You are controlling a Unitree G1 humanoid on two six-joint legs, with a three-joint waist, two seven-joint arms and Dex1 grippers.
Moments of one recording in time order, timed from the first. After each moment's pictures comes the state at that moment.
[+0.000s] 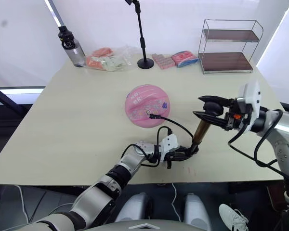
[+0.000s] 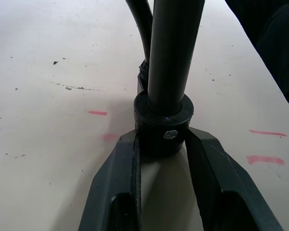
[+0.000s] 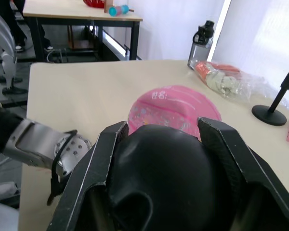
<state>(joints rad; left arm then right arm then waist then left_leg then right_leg) -0.53 0.06 -0.43 0.80 0.05 -0.18 -0.96 -0.23 -0.71 -0.13 -0.31 0.64 0.36 1.04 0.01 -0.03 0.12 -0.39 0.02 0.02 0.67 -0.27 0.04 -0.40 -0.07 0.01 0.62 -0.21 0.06</state>
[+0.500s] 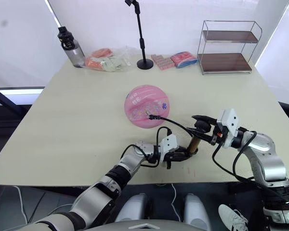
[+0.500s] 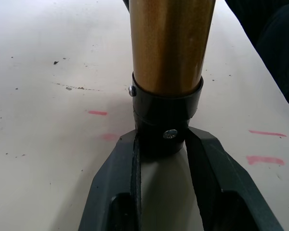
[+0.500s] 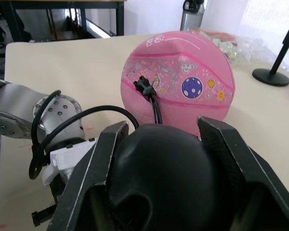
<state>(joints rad) -0.52 0.06 -0.42 0.80 0.05 -0.18 -0.96 -0.14 -0.55 -0.04 -0.15 0.44 0.15 1.03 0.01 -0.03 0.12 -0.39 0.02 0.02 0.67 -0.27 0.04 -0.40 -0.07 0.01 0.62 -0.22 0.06</state>
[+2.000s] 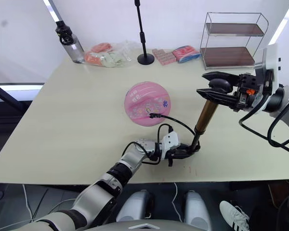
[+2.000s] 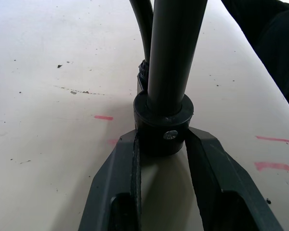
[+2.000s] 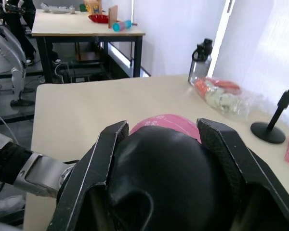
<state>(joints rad) -0.54 0.05 -0.42 0.80 0.04 -0.19 -0.97 -0.42 -0.81 -0.27 -0.38 0.85 0.59 0.99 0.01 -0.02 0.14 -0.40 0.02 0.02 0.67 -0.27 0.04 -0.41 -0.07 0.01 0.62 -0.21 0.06</state>
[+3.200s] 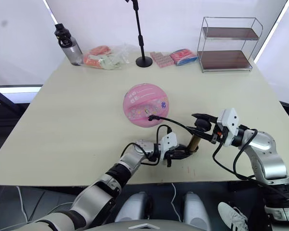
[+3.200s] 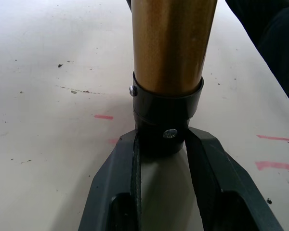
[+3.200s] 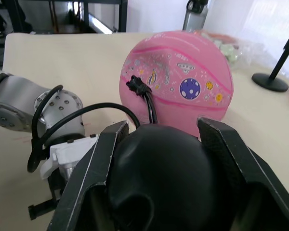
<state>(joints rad) -0.54 0.05 -0.42 0.80 0.05 -0.18 -0.96 -0.18 -0.63 -0.03 -0.16 0.47 0.14 1.04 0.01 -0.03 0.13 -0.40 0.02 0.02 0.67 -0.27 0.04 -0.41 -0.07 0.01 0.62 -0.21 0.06</state>
